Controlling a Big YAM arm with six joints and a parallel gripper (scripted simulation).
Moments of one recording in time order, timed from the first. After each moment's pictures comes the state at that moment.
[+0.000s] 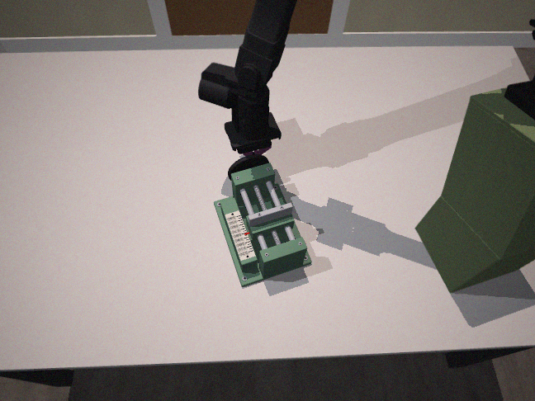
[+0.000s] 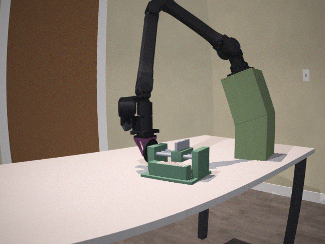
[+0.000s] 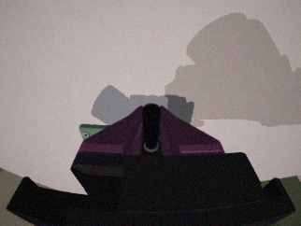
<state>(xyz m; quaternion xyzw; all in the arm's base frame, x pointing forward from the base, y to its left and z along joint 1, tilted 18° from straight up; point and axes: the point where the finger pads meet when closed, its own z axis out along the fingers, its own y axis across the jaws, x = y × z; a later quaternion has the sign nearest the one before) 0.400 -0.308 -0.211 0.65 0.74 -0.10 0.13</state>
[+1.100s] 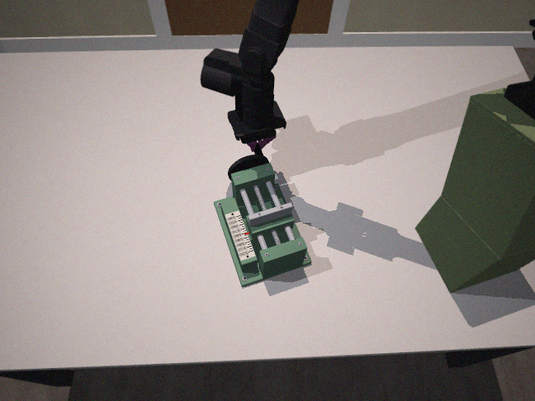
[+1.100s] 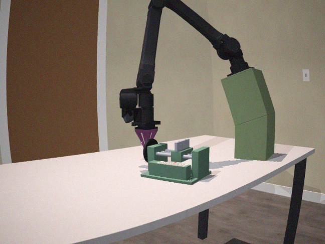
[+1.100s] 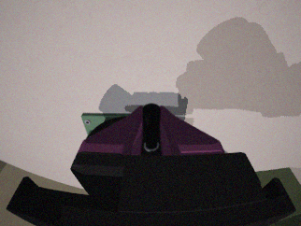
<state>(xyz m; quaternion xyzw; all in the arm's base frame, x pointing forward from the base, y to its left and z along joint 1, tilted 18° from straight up) 0.390 -0.299 -0.181 0.65 0.74 -0.11 0.12</state>
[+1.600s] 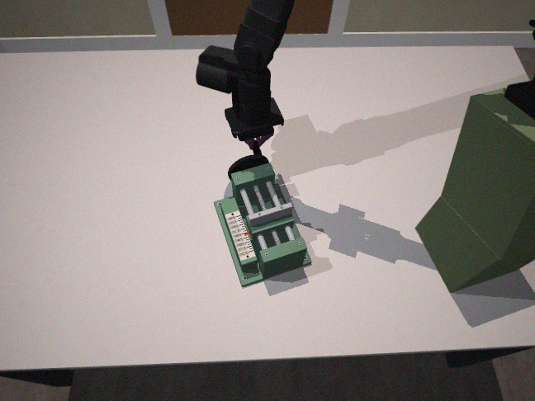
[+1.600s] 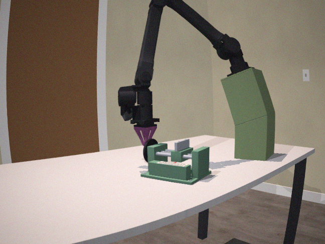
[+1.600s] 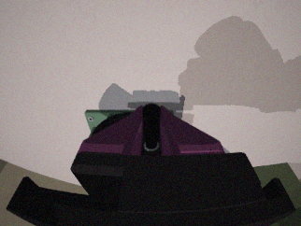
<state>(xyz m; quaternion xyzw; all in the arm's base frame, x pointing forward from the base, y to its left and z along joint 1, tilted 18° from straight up) 0.394 -0.296 -0.172 0.66 0.74 -0.11 0.12</state>
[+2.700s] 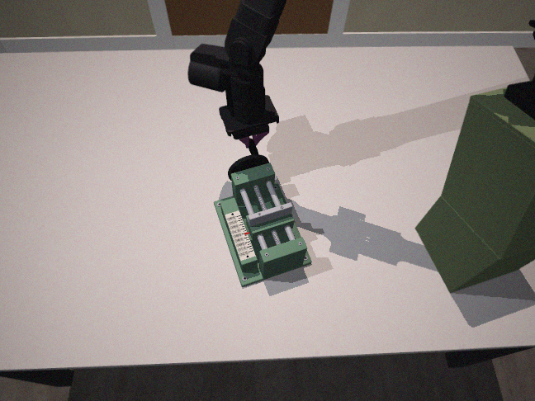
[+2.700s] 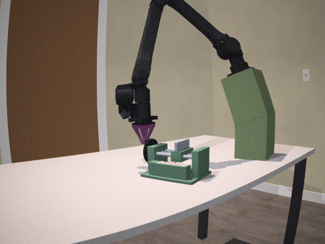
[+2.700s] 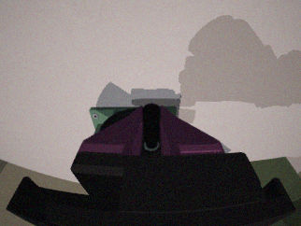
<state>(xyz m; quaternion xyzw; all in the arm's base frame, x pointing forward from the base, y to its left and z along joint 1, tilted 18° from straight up) 0.402 -0.292 -0.164 0.66 0.74 -0.12 0.11</state>
